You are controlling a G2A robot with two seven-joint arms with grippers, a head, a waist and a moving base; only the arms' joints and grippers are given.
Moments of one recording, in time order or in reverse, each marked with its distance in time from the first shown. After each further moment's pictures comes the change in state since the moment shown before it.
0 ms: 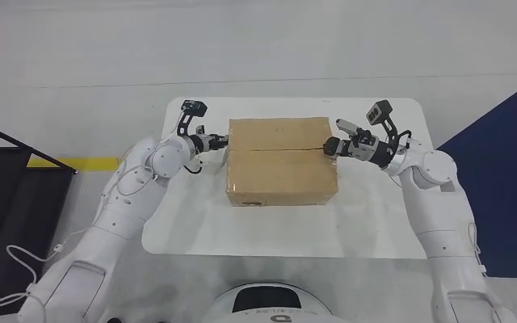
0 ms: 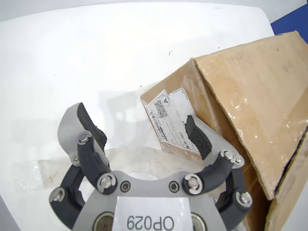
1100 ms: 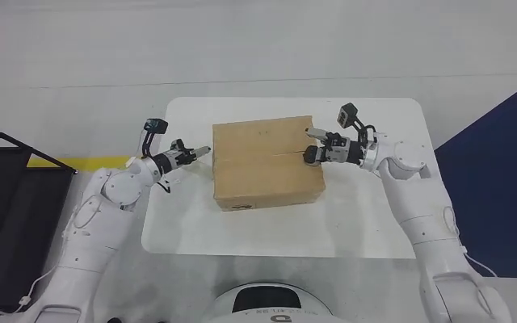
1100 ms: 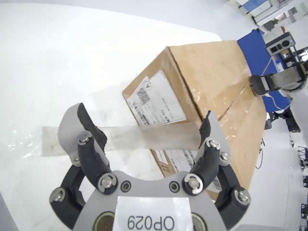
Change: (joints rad) left arm 0.306 0.096 -0.322 -0.145 -0.156 -0.239 0.030; right arm 0.128 -0.047 -0.151 0.116 -0.114 0.076 0.055
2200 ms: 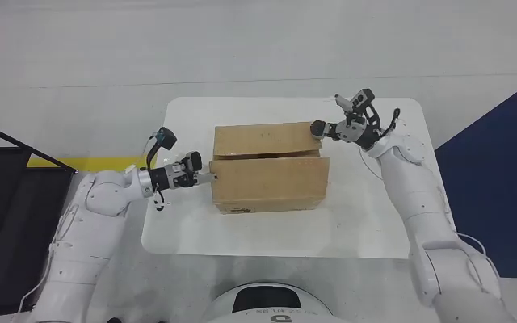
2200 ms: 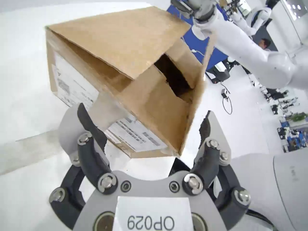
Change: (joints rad) left arm 0.082 0.013 -0.081 -0.128 -0.235 -0.336 -0.278; right arm 0.188 -0.075 0.051 0.434 0.419 -0.189 0.152
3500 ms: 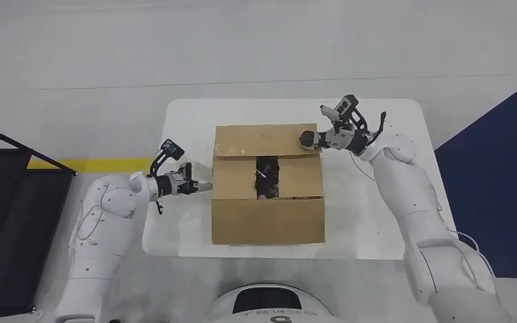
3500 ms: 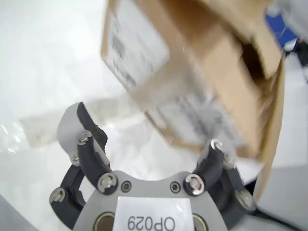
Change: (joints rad) left arm -0.007 -0.121 -0.111 0.134 0.438 -0.115 -0.059; right arm 0.033 -0.033 -0.076 0.025 -0.110 0.072 0.049
